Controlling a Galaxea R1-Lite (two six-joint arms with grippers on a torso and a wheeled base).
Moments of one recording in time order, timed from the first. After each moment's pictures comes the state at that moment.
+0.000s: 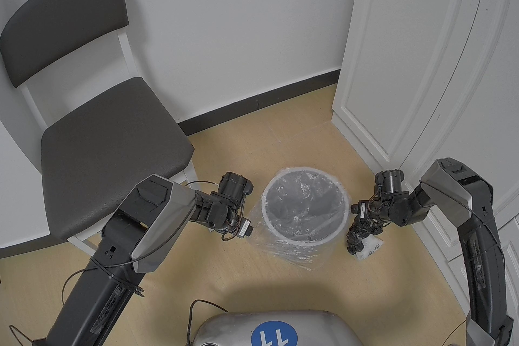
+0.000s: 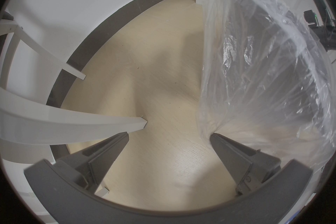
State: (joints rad) left arm -0.46 2.85 -2.00 0.09 0.22 0.07; right arm 0.11 2.71 -1.50 -0.52 -0.08 0.16
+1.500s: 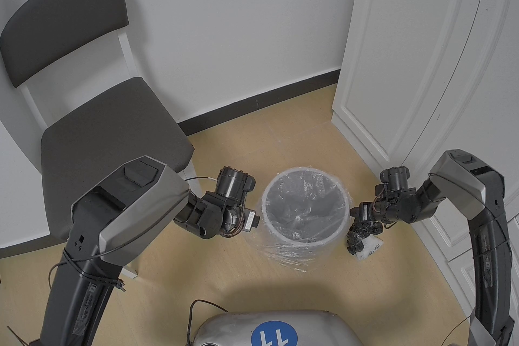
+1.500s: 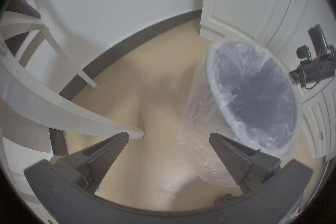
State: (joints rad) left arm -0.52 2.61 -1.57 -0.26 0.26 -0.06; right arm 0.11 2.61 -1.37 -0.47 0.05 0.12
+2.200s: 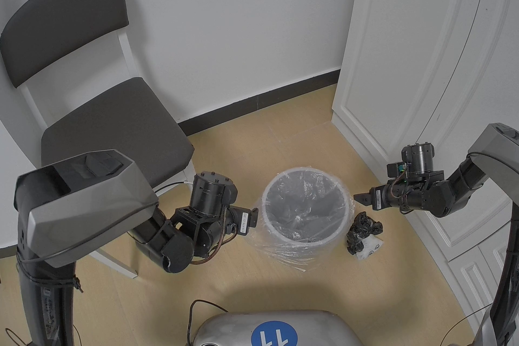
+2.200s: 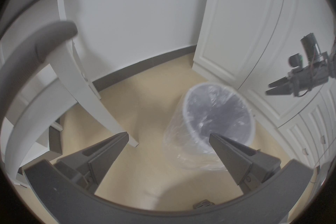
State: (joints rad) left arm -0.58 2.31 -1.00 -0.79 0.25 -0.14; right arm 0.16 2.20 -1.00 -0.58 0.07 -0.04
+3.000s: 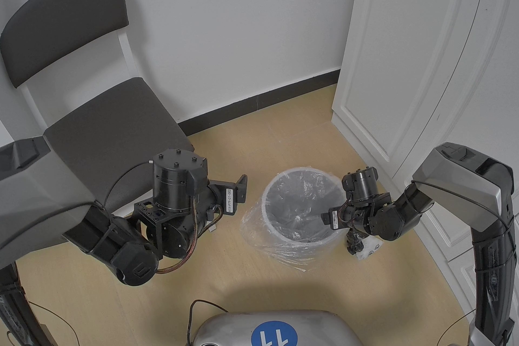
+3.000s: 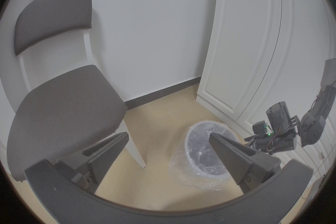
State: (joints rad) left arm -0.63 2.01 -0.77 -0.97 0.39 -0.13; right arm 0.40 2.41 -1.15 -0.56 -0.28 0.15
